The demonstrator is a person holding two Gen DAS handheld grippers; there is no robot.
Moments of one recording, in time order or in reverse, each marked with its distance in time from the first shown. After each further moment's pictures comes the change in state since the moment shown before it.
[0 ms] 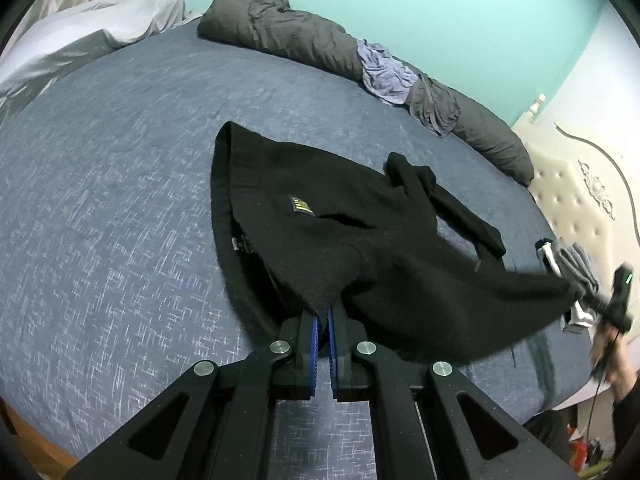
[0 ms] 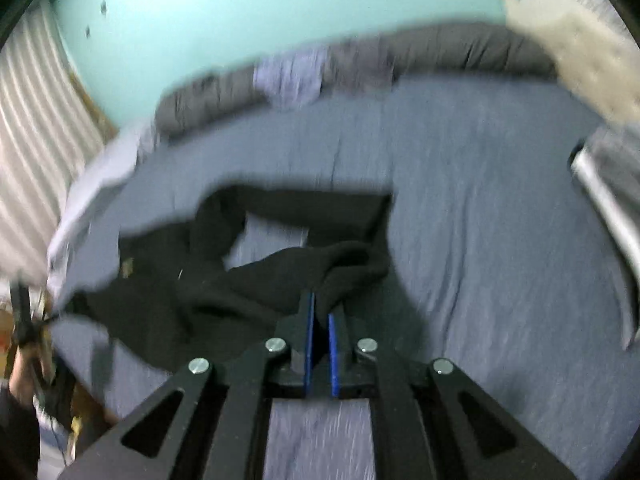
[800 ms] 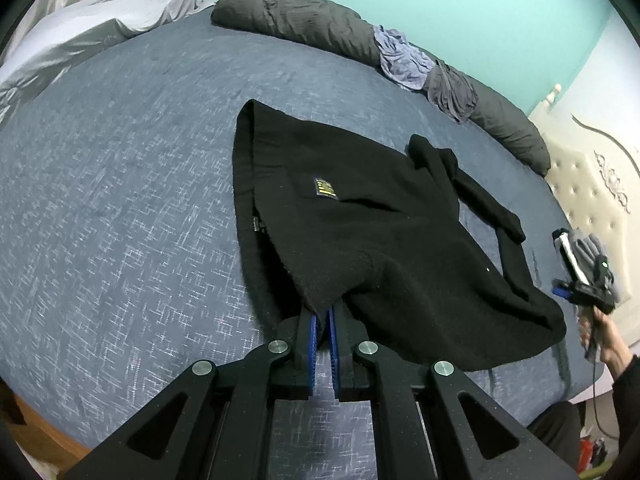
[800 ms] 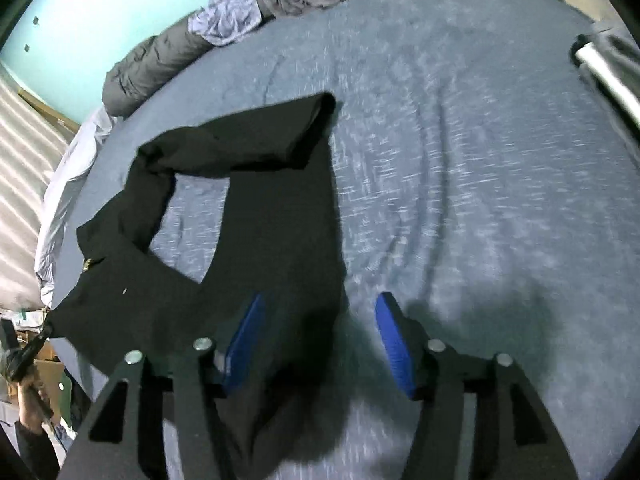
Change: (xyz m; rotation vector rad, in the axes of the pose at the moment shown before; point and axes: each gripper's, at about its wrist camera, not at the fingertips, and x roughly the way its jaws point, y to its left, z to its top) left arm 0.003 0.010 -0.011 0.021 0.043 0.058; right arm 0.090 -0.074 0.022 0.179 0.134 -0.021
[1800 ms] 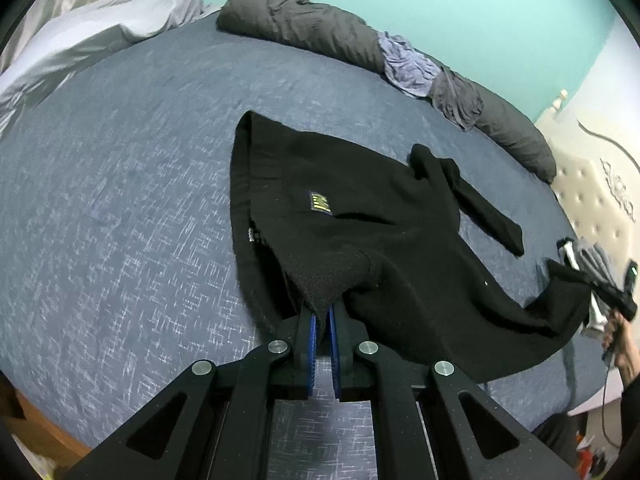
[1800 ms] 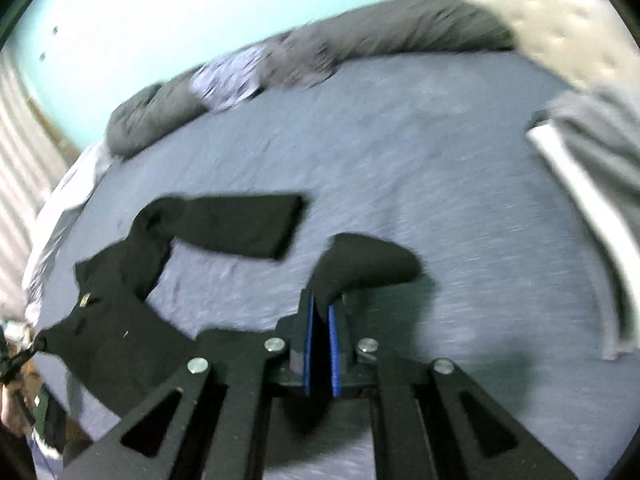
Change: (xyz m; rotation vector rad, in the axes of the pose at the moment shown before) left arm -0.002 -0.012 0.009 -0.046 -0.021 0.030; right arm -0.135 -0.040 0.008 -0.015 -0.275 -0.121
